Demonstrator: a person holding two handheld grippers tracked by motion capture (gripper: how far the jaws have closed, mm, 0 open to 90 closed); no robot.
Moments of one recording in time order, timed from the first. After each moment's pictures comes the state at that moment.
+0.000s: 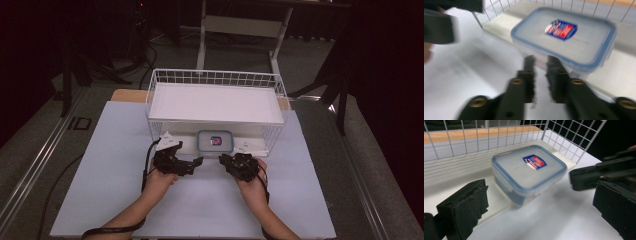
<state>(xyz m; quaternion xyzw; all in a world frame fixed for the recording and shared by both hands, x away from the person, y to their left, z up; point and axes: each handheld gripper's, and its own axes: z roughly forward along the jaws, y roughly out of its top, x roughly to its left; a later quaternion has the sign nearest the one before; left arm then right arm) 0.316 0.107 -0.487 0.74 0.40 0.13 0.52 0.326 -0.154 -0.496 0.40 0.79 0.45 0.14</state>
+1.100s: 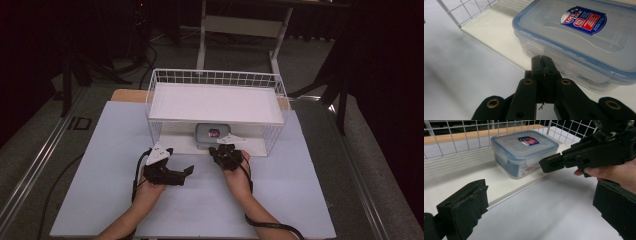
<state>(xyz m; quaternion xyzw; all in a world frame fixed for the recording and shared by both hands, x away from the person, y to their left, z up) 0.297 0.126 -0.506 0.75 0.39 0.17 0.52 0.367 -0.112 -0.518 0.40 0.80 0.42 0.16</state>
